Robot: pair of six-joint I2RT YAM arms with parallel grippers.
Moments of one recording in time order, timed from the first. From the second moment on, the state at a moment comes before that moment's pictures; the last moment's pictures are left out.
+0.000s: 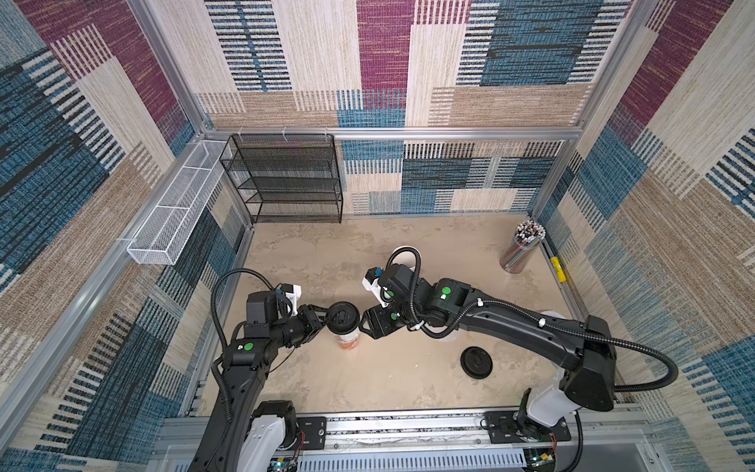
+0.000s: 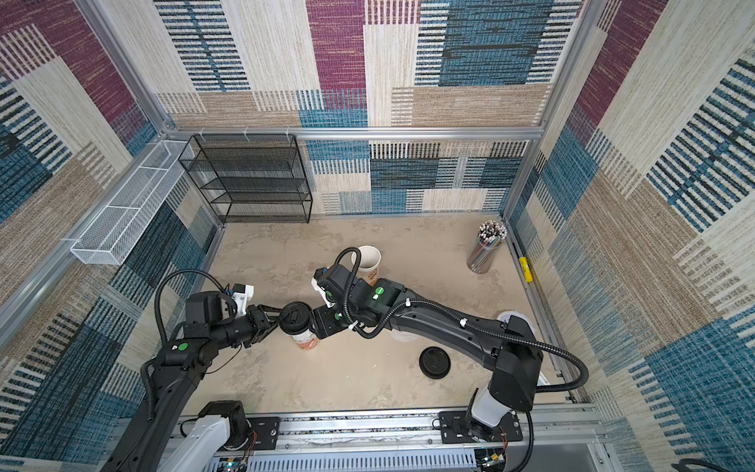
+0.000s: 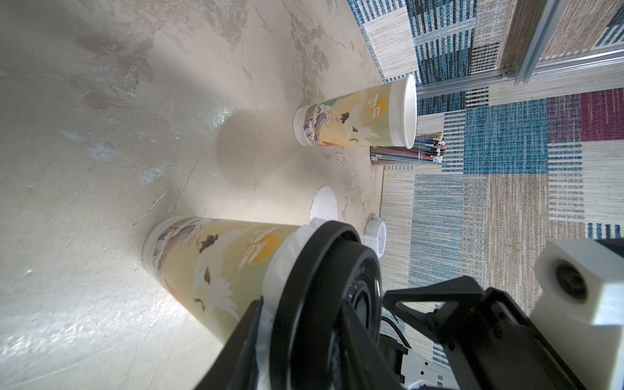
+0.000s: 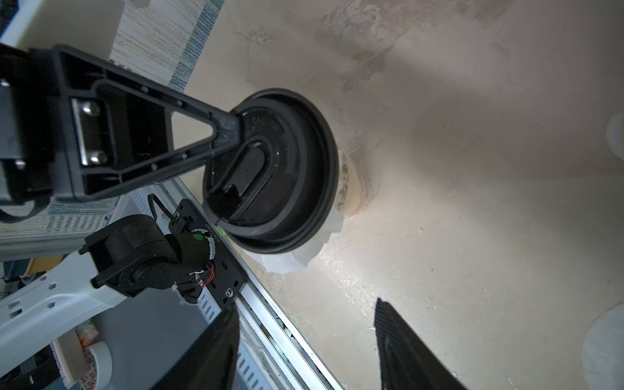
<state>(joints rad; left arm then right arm) 0.00 0.80 0.62 -0.62 0.69 -0.73 1.03 1.61 1.42 -0.69 -0.18 0.54</state>
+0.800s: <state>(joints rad) -0.01 0.79 0.62 -0.62 0.68 -0.73 1.00 1.65 1.38 -0.59 -0.24 0.55</state>
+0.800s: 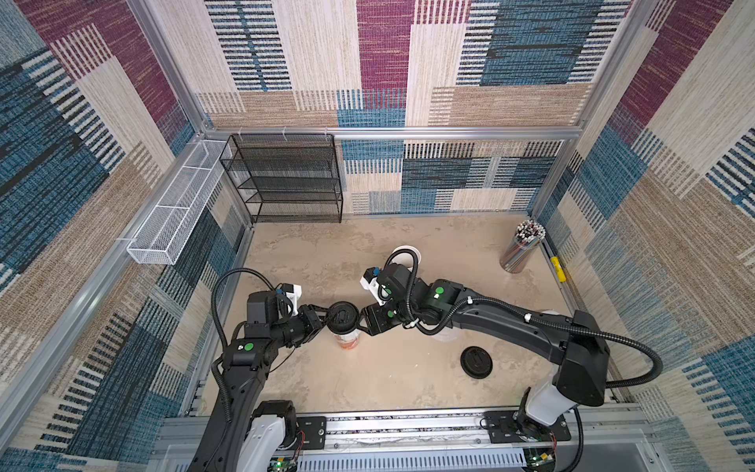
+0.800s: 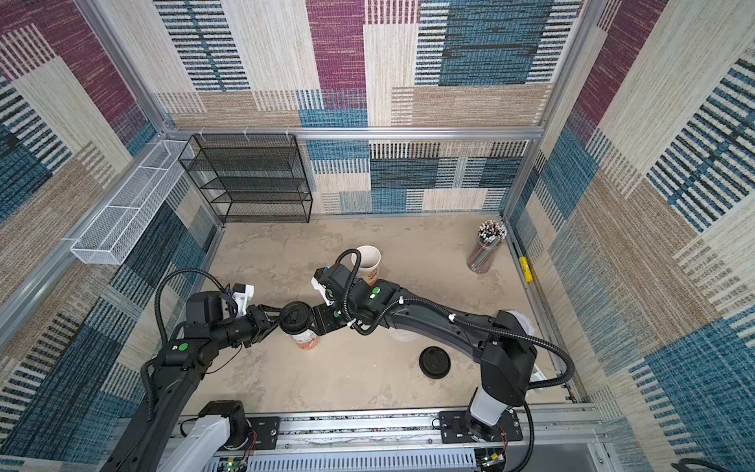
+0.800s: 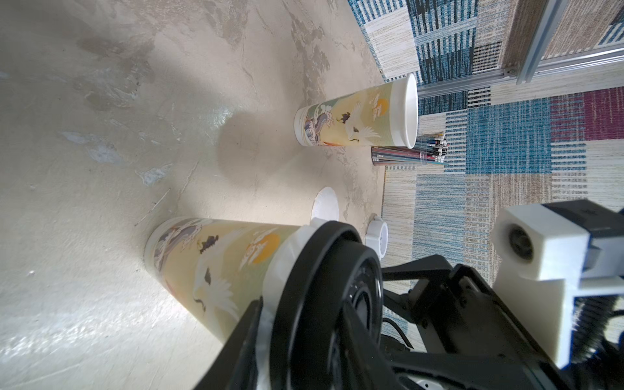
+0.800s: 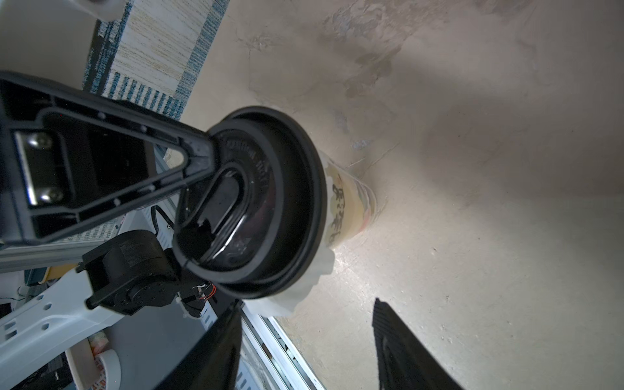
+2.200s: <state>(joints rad) -0.04 0.81 0.61 -0.54 0.61 -0.73 0.99 1.75 1.40 -0.54 -0.30 0.58</state>
